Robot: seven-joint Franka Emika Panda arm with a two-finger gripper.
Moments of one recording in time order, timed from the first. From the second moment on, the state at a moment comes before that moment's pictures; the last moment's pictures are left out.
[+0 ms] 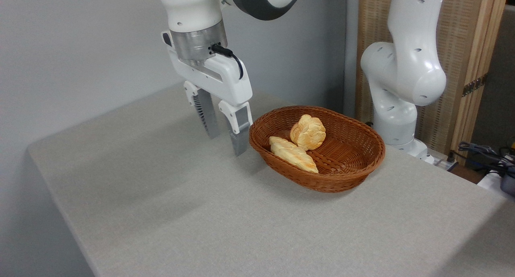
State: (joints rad) arm -0.34 -0.14 0.20 -1.92 -0.02 1.73 0.65
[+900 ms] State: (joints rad) arm -0.44 -0.31 0.20 -2.23 -0.02 1.52 0.78
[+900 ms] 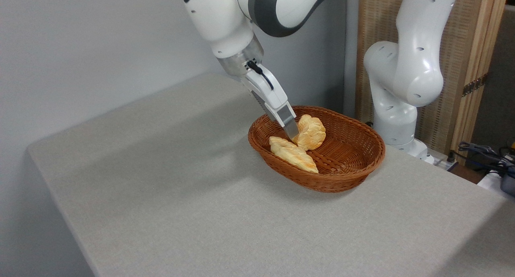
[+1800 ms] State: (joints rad) arm -0.46 -0.32 0.20 -2.35 -0.02 1.50 0.90
